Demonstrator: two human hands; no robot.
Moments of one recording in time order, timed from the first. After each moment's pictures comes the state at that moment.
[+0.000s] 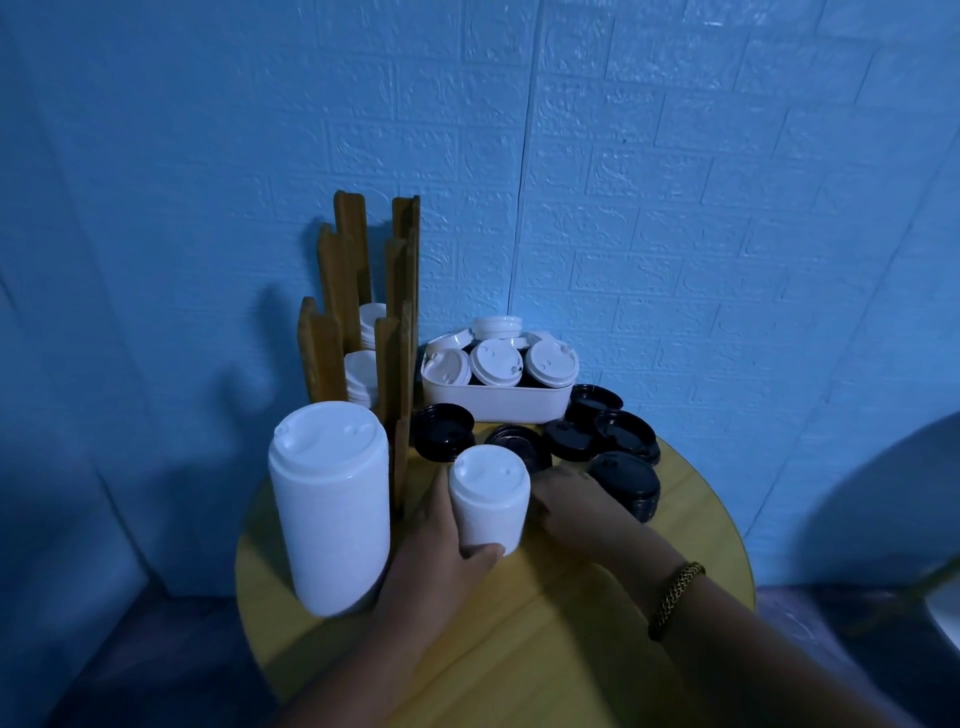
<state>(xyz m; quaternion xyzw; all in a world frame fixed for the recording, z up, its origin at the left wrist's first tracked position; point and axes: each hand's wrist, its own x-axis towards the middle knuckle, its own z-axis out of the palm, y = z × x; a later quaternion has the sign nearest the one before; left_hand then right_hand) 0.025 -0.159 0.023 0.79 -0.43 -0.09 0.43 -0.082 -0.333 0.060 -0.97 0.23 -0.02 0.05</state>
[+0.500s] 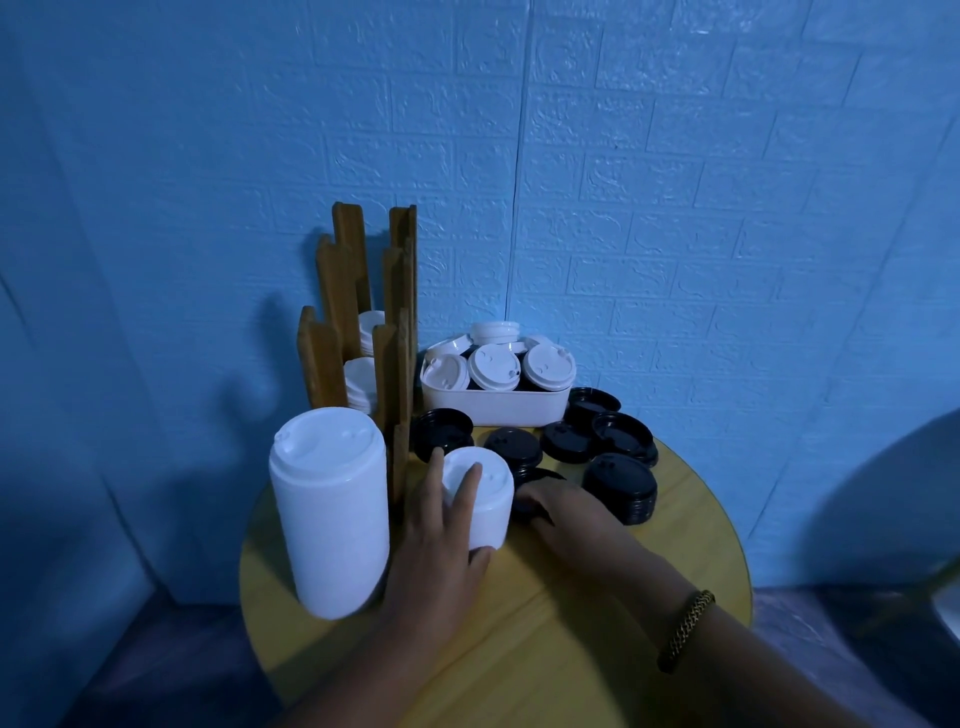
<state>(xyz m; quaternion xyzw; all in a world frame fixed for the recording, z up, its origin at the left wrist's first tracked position) 0.020 -0.159 0.011 0.81 -0.50 0.14 0.26 -0.096 -0.324 0.049 -0.96 0.20 -0.12 0.15</state>
